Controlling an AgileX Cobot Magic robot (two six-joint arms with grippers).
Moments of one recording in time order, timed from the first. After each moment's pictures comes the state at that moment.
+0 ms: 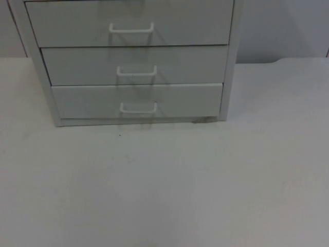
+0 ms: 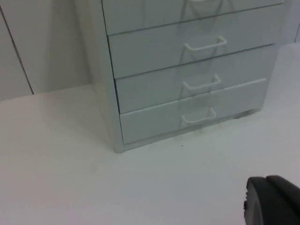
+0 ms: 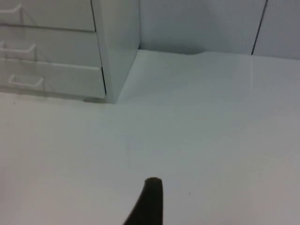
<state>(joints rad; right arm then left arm) 0.08 0.01 -0.55 0.10 1.03 -0.12 -0.18 0.00 -0.52 -0.18 0.93 0.15</state>
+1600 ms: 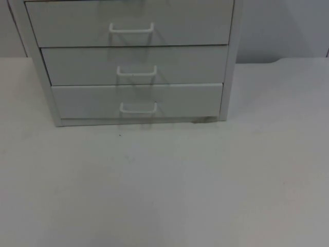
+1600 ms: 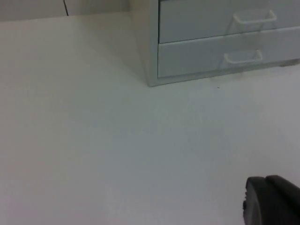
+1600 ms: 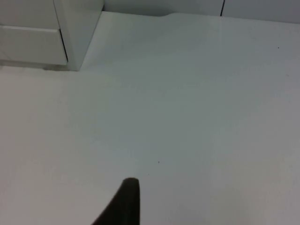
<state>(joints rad) 0.08 0.00 -0.52 -0.02 1.09 -0.06 -0.18 0.00 -0.50 -0.02 1.08 -0.03</state>
